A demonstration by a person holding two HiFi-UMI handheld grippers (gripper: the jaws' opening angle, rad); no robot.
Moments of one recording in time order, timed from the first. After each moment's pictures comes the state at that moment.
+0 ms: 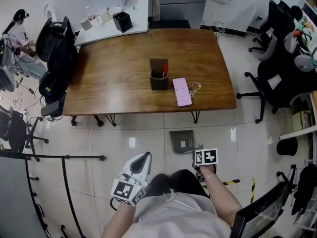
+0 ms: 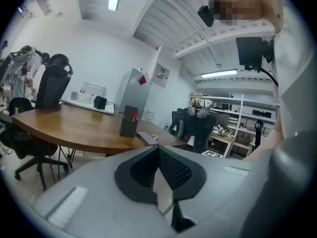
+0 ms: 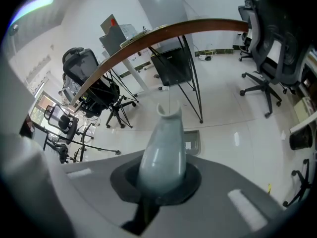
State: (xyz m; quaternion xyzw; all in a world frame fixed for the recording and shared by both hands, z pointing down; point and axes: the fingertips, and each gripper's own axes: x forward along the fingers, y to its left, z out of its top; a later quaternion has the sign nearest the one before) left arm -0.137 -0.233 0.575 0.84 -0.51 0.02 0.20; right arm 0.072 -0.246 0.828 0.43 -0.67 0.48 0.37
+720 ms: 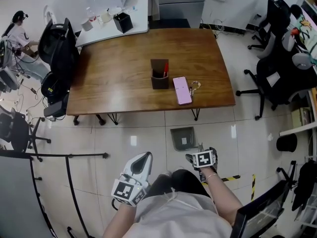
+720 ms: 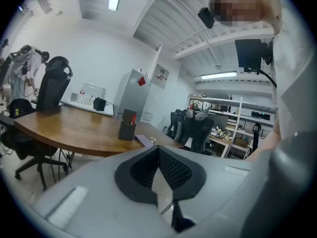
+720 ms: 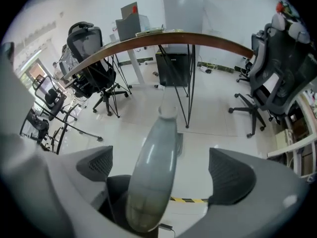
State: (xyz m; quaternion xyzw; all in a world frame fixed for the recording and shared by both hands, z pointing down) left arm -0.139 -0.219 0.544 0.84 -0.50 0.02 0.20; right arm 0.092 -0.227 0.823 0.46 -0.66 0.38 0.47
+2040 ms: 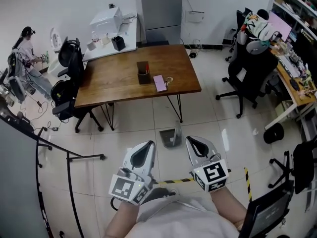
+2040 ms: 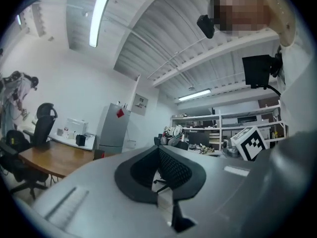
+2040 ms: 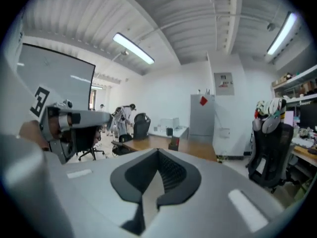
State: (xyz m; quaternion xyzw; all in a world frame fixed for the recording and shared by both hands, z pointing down) left arm -0.025 0.001 0.335 0.88 -0.47 -0.07 0.07; right arm 0.087 -0.025 0.393 0.46 -0.88 0.04 0.11
